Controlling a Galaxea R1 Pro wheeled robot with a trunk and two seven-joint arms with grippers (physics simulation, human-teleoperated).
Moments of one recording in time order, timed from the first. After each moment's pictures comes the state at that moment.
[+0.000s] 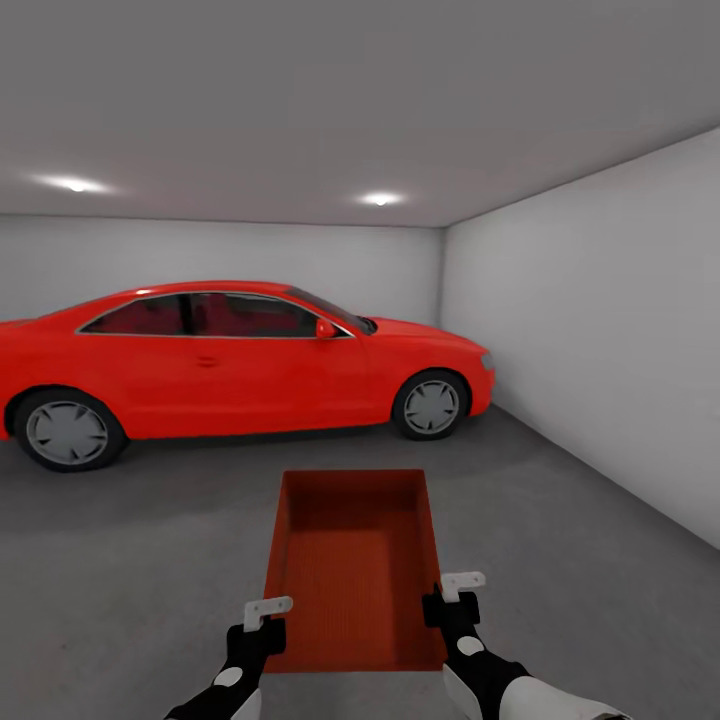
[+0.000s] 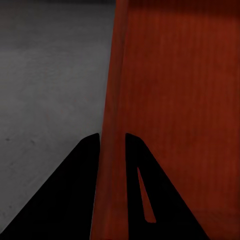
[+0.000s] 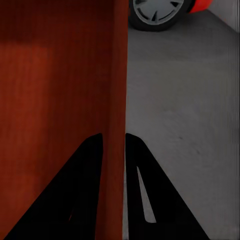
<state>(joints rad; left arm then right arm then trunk) -0.53 -0.09 -0.28 -0.17 0.32 -0.33 0.16 -0.64 0.13 0.30 -0.07 -0.14 -0.35 -0.25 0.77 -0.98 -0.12</state>
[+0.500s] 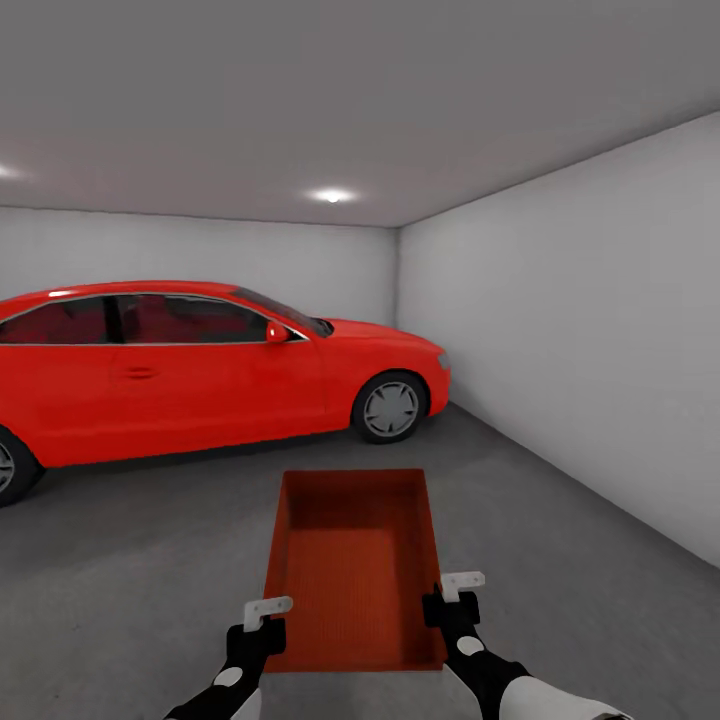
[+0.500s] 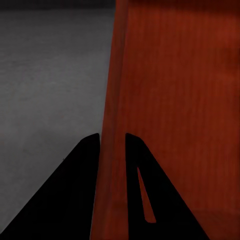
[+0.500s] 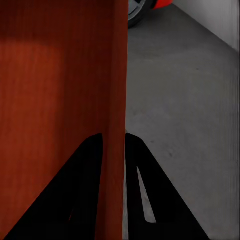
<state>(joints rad) -0.53 -0.09 -0.28 -0.17 0.32 -0.33 0.16 -0.64 0.13 0.30 -0.07 -0.14 -0.35 -0.25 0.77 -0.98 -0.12</state>
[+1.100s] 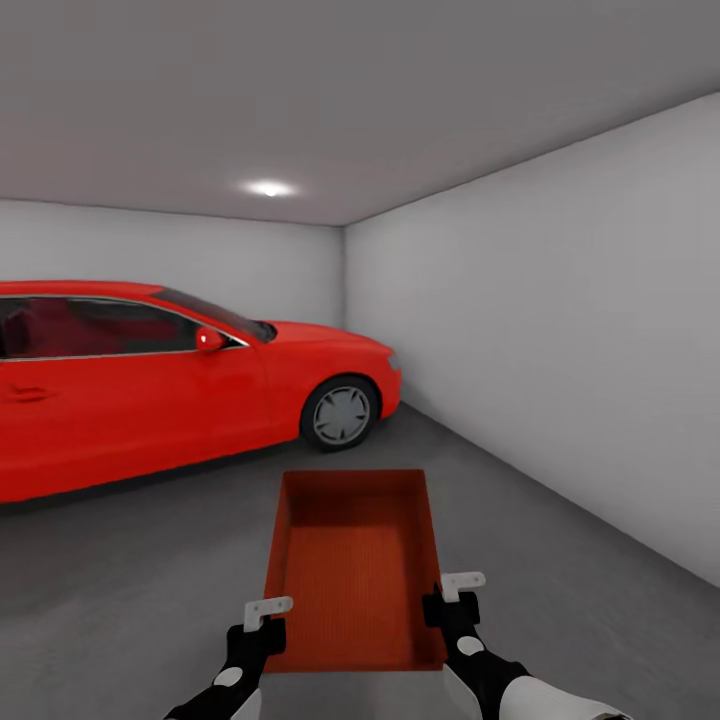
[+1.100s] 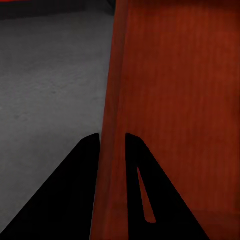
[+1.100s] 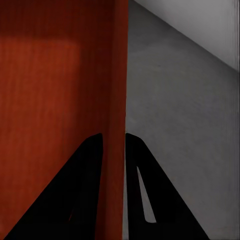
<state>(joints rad) -0.53 -0.09 -0.28 -0.17 0.32 -0.33 0.16 -0.64 0.13 0.30 -0.07 -0.14 -0.35 -0.25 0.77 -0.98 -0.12</state>
